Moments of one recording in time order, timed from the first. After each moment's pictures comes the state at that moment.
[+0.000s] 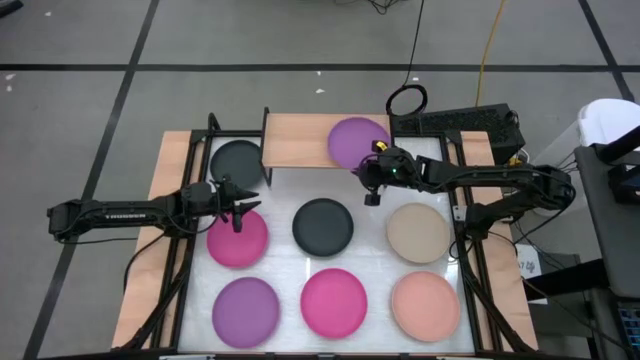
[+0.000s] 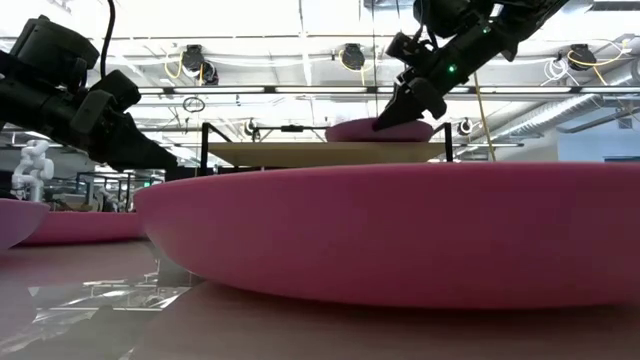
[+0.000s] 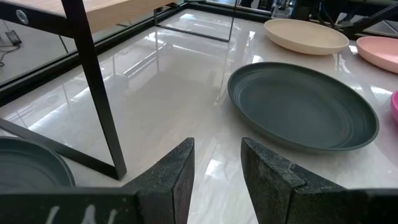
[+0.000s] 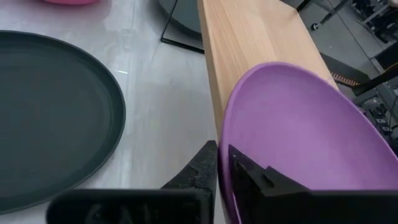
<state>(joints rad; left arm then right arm) 0.23 0.48 0.01 0.16 -0.04 -0.11 -0.27 1.30 0.78 -0.03 0.15 -0.45</state>
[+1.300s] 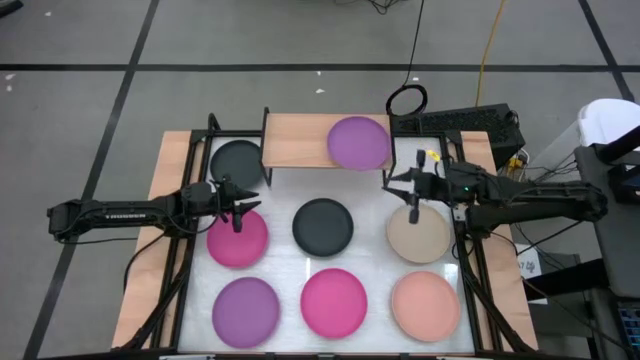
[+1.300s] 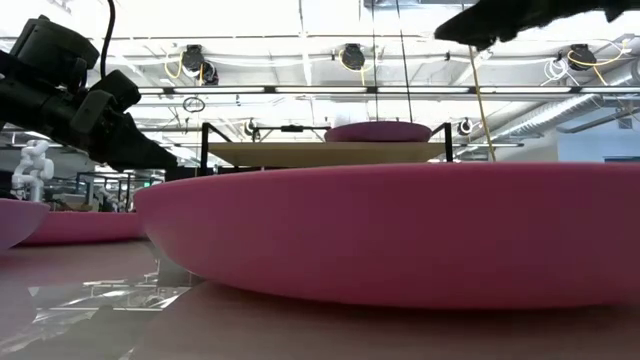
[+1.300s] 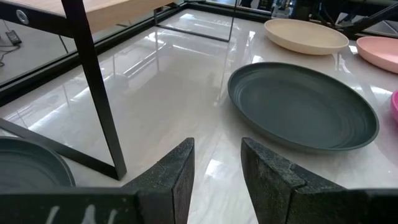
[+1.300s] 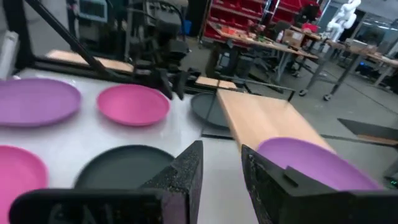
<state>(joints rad) 0.23 0.48 0.01 0.16 -0.04 -0.11 -0.06 0.68 0.56 -0.06 0.13 -0.21</state>
